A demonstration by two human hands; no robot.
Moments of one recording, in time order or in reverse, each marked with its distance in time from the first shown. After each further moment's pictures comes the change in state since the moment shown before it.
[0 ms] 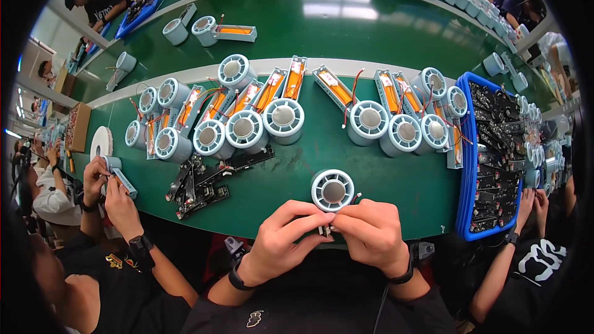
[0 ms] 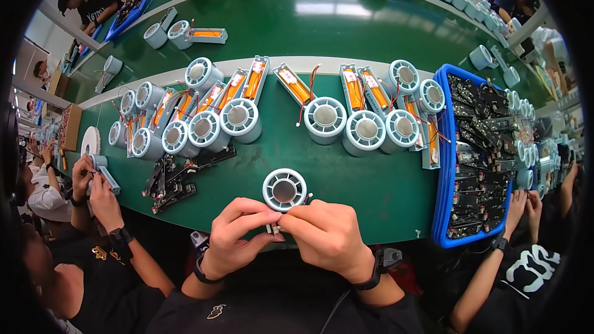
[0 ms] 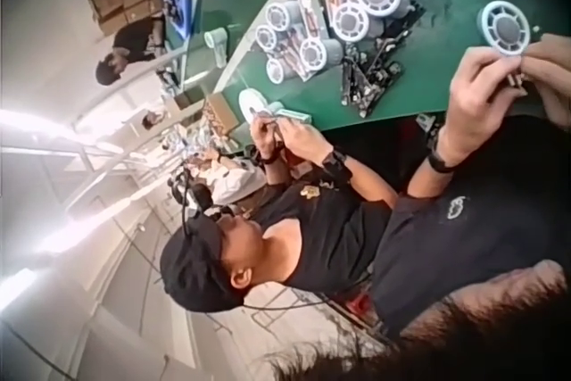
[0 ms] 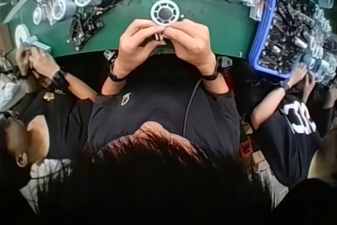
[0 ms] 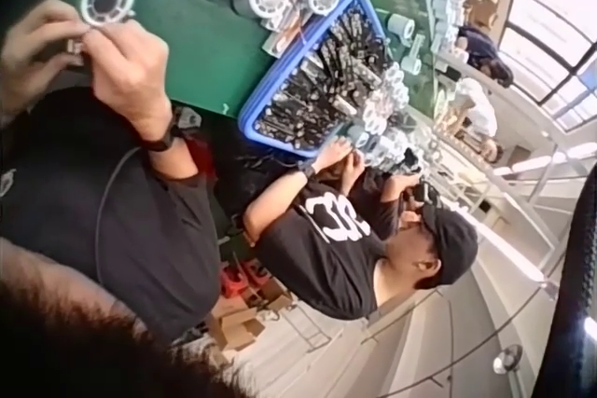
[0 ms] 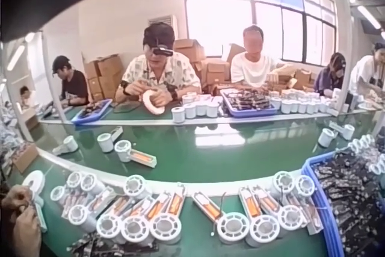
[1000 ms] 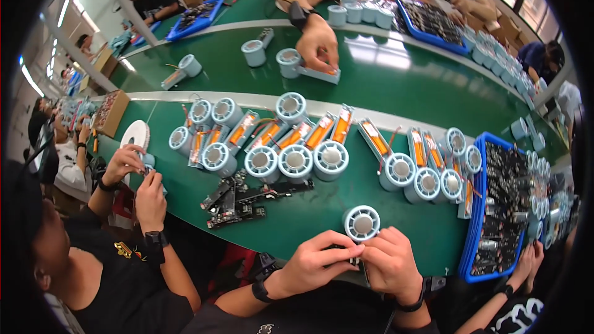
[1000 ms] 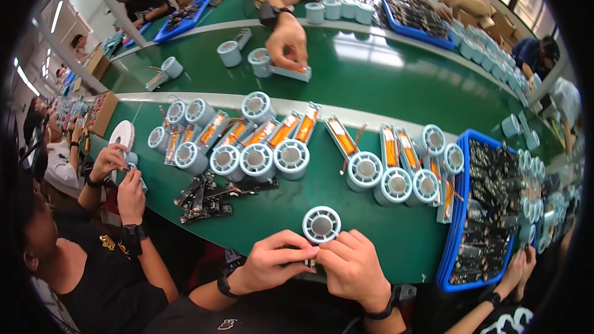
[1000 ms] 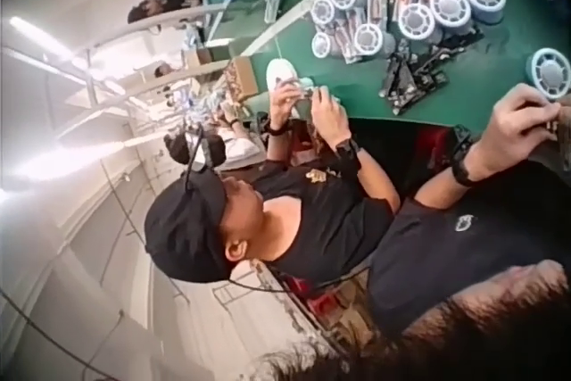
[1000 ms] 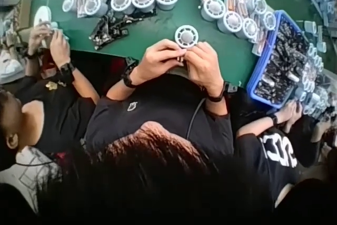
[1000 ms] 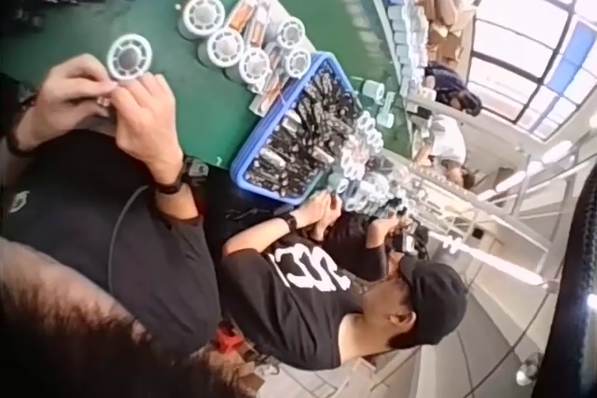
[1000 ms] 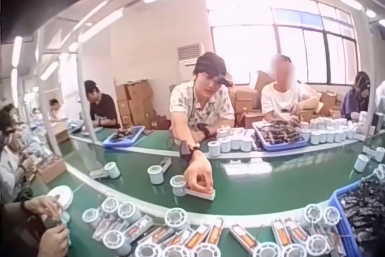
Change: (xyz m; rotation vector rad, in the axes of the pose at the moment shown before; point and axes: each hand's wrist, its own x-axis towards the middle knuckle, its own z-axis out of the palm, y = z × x) left_hand -0.008 -0.007 0.012 -0.133 0.056 0.055; right_hand 0.013 -0.005 -0.012 -0.060 -0.232 -0.052
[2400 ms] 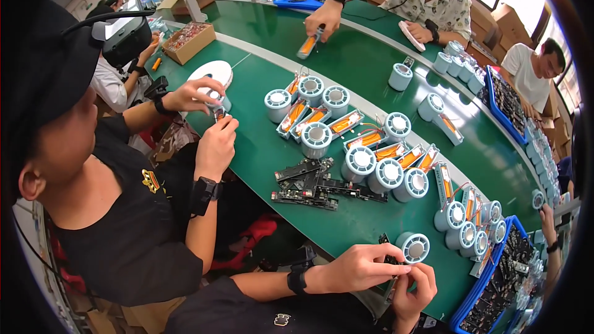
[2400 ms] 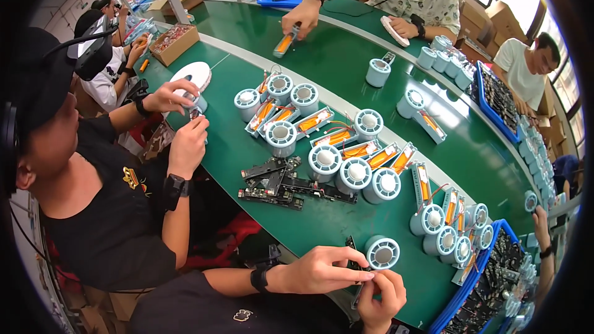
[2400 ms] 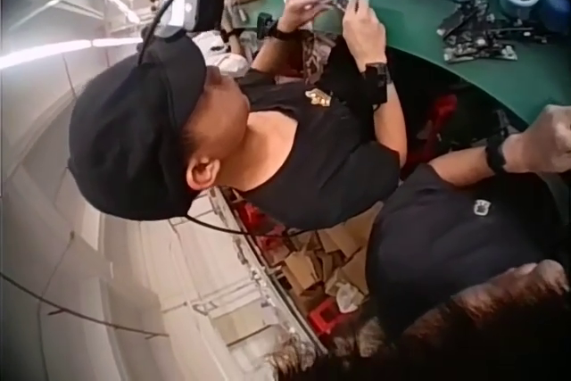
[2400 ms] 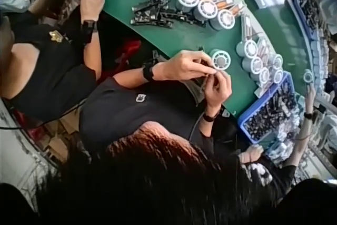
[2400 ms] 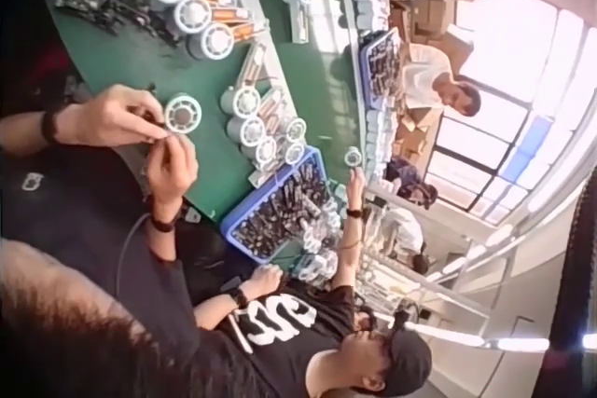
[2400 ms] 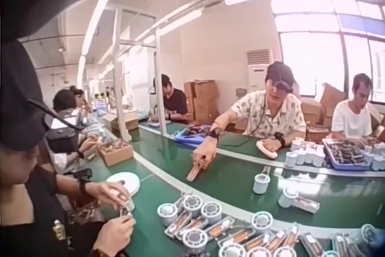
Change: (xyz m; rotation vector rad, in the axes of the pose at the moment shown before) left_hand -0.016 -0.004 0.000 0.130 0.213 0.172; right_hand -0.023 -0.023 0.033 0.002 0.291 0.255
